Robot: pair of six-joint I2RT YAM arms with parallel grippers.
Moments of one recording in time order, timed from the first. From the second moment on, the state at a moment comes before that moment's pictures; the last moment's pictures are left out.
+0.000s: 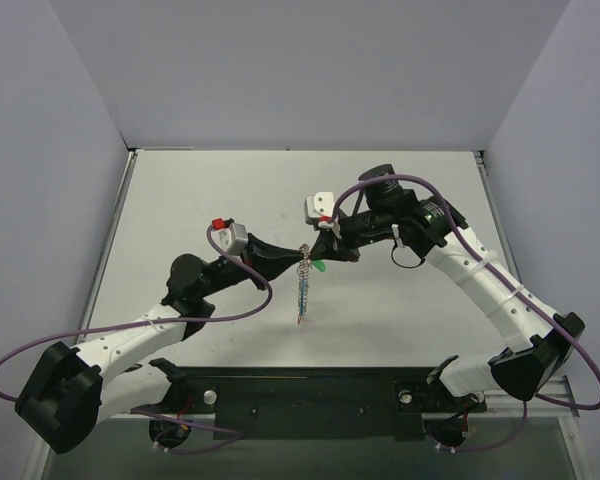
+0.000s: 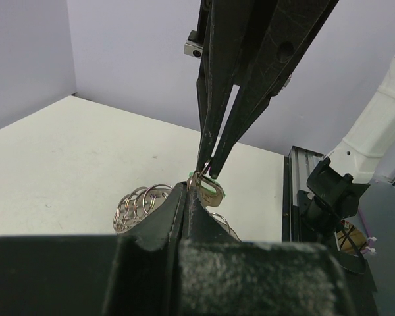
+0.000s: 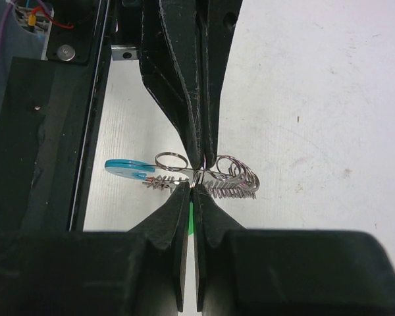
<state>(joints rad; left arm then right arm) -0.63 1.08 0.47 0.96 0.59 -0.38 0.67 1.37 1.47 -0.84 -0.76 -0.71</state>
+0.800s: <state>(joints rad) -0.61 1.07 0.44 1.08 0.52 -0.56 0.68 1.37 1.47 -0.81 -0.75 -0.72</state>
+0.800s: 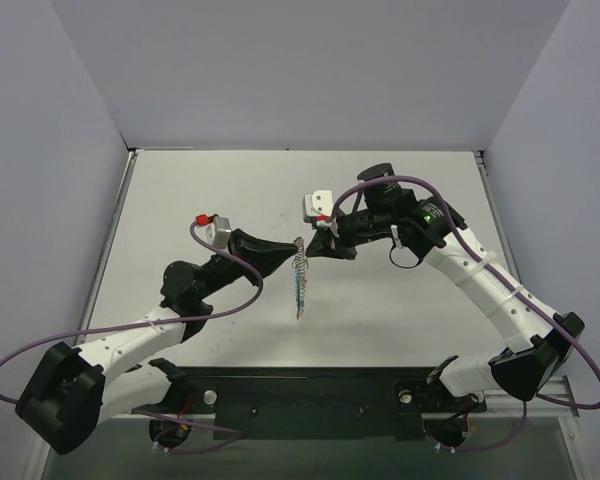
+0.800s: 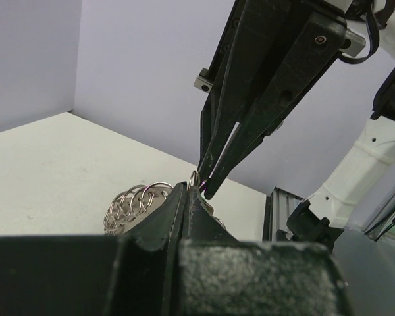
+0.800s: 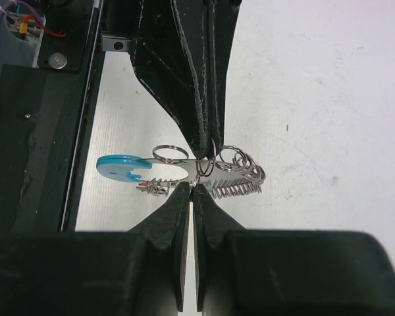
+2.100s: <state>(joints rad) -0.54 1.21 0.40 1.25 0.51 -0.73 0.52 1.40 1.52 -0.70 -0.88 -0.31</state>
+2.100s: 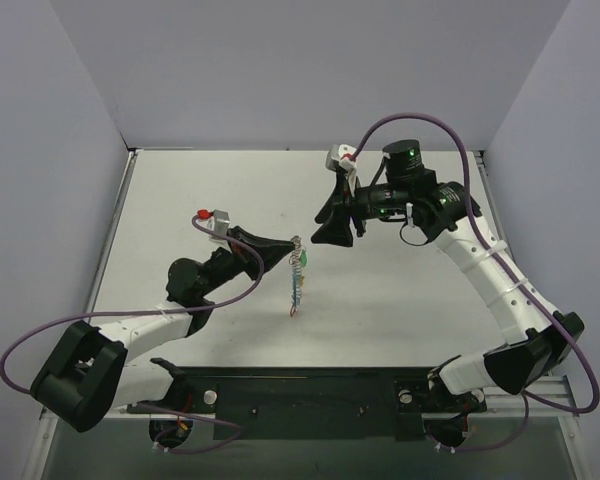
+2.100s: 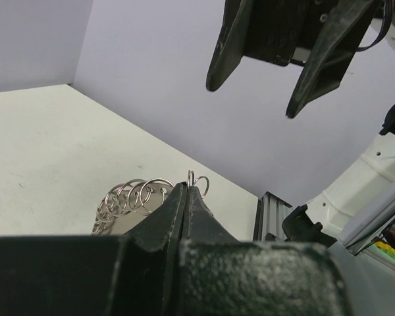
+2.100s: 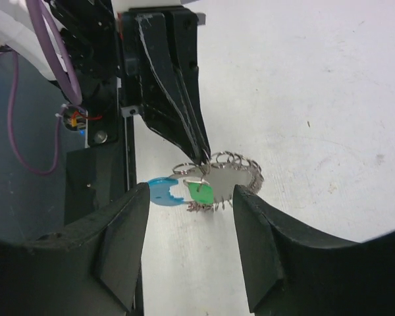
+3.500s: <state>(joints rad) -0.58 1.24 0.40 1.25 0.45 -0.78 0.57 1.58 1.62 -0.81 -0.87 -0.13</state>
